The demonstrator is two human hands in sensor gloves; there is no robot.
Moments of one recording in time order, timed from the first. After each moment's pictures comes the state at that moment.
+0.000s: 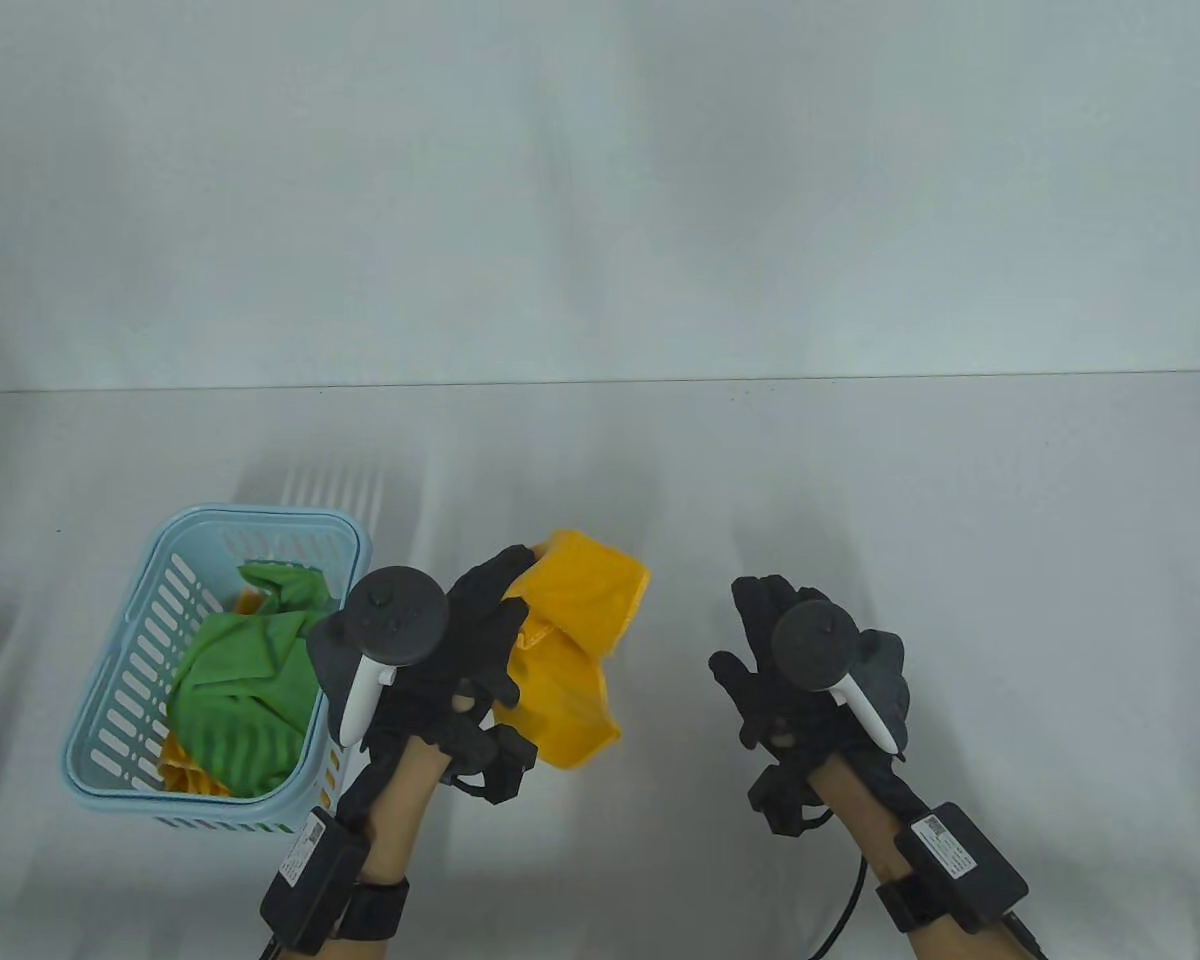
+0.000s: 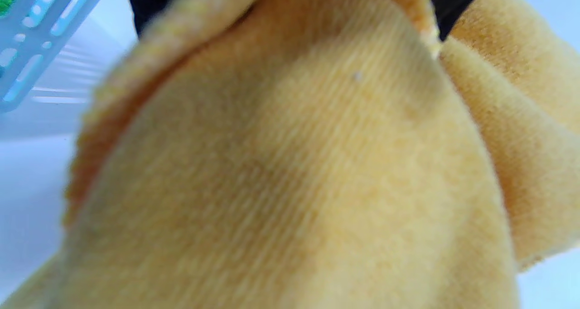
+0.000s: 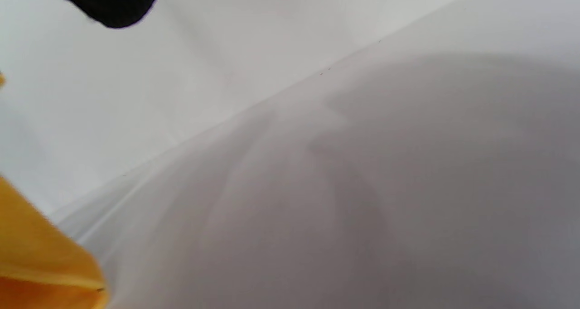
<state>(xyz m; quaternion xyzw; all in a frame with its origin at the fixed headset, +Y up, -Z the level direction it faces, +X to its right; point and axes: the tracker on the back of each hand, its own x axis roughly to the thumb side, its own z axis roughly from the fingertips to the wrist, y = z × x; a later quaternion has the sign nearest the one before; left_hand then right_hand) -0.172 -0.629 -0.332 0.00 -0.01 0.39 0.92 0.156 -0.694 -0.336 -0.01 0.04 0.96 0.27</state>
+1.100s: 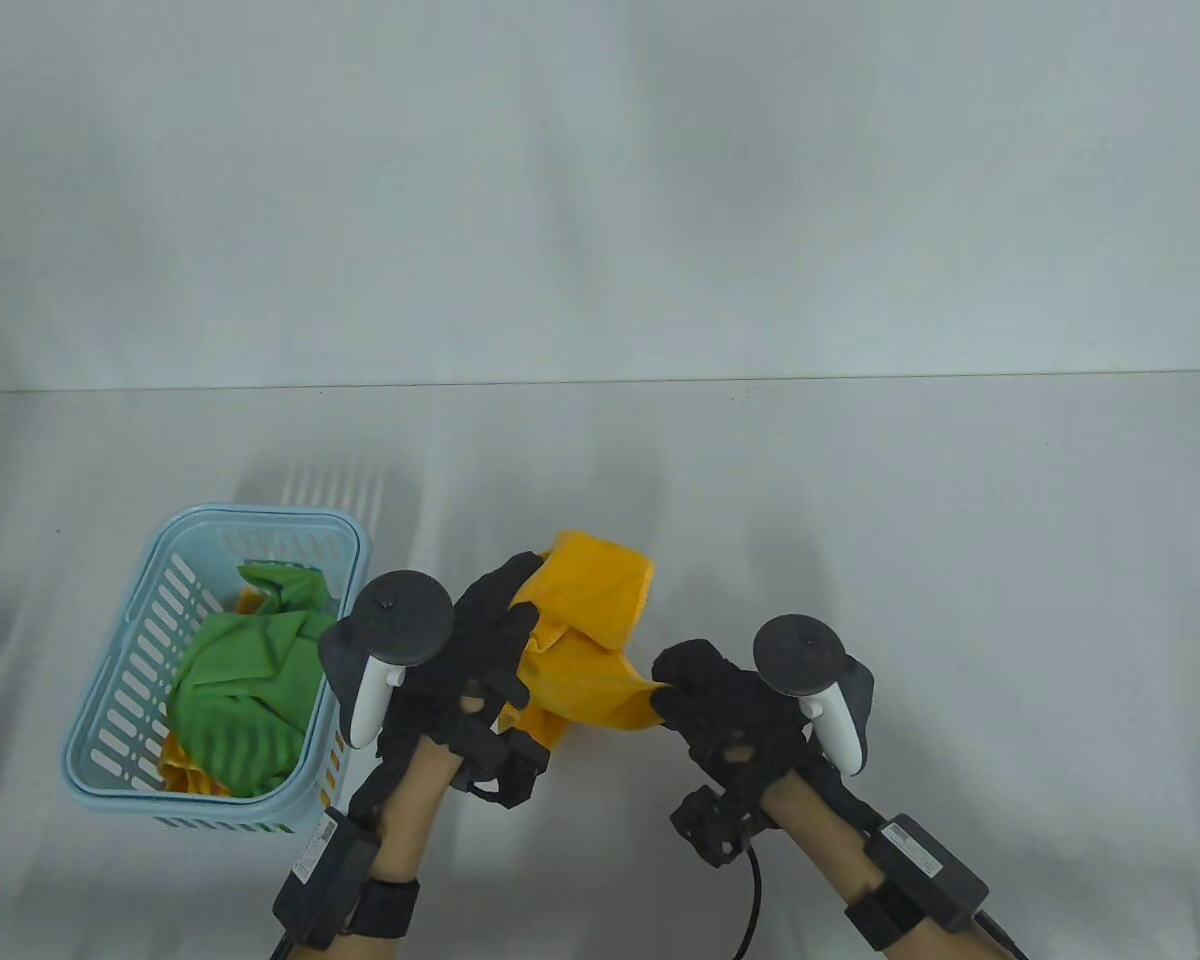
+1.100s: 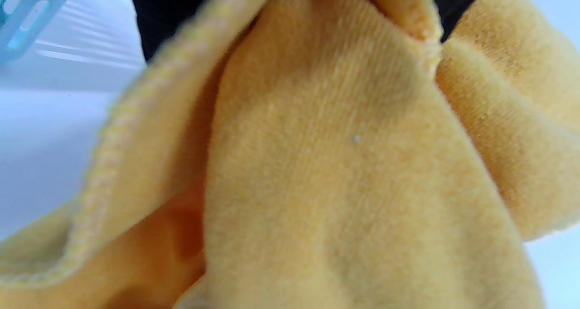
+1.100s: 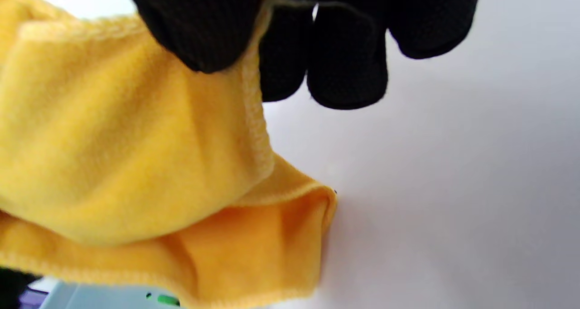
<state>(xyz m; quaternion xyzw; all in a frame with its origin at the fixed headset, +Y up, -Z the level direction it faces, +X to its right) -0.165 -0.647 -0.337 -0.03 -0.01 0.41 0.91 0.122 -0.708 -0.328 0.00 0.14 0.86 0.50</state>
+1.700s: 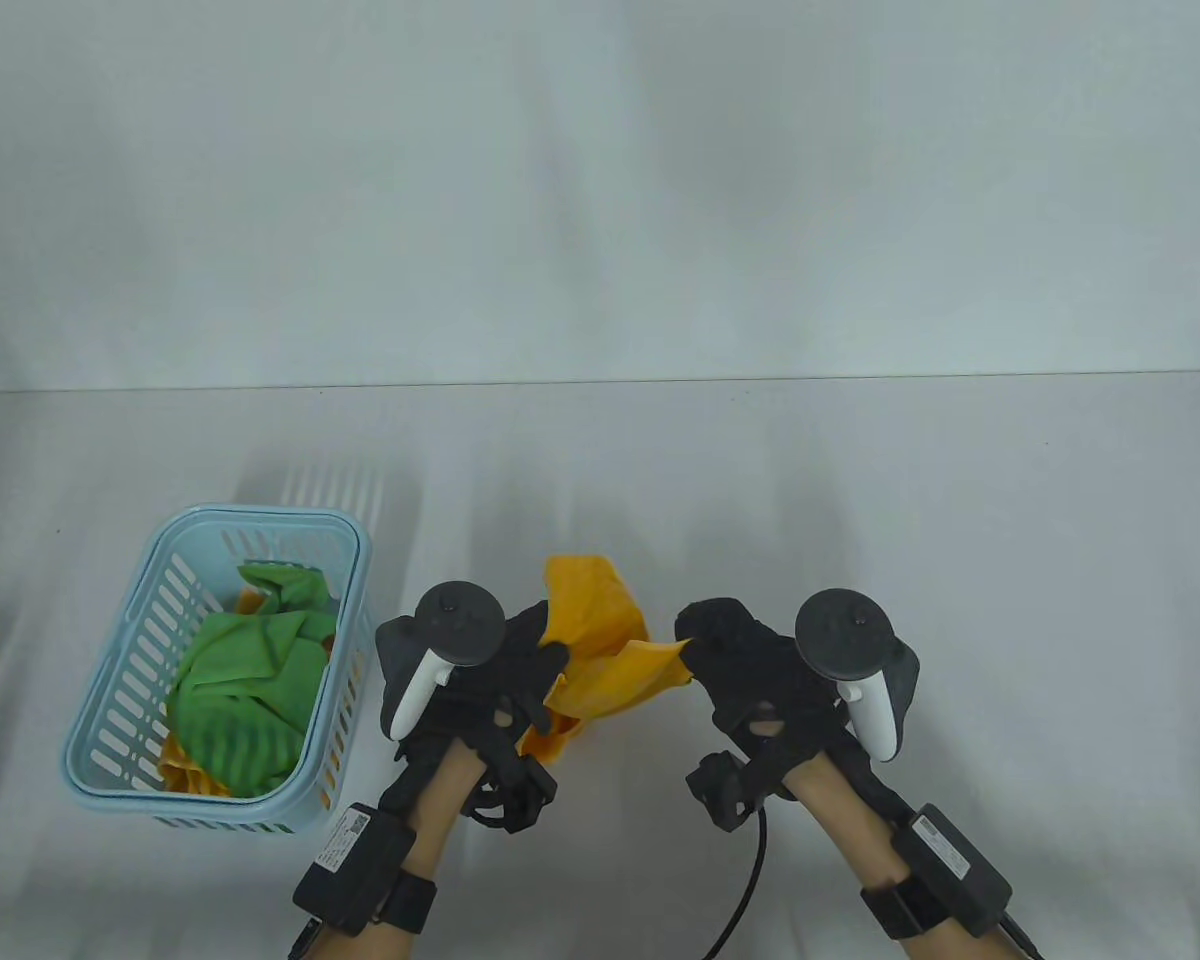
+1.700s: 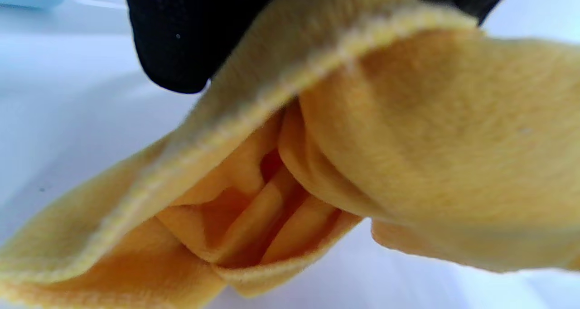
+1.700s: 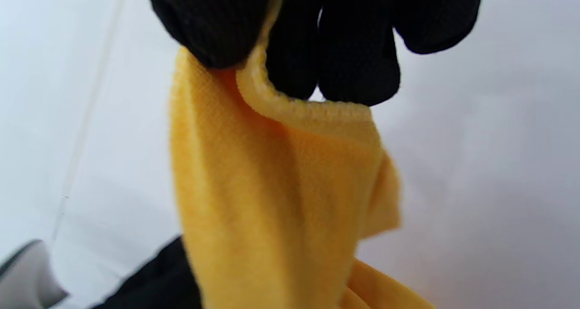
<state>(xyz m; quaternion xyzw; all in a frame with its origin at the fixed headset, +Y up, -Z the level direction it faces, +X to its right) -0.145 -0.686 -0.346 -0.13 -0.01 0.34 0.93 0.136 -0.646 -0.330 0.02 0.03 0.86 0.51</state>
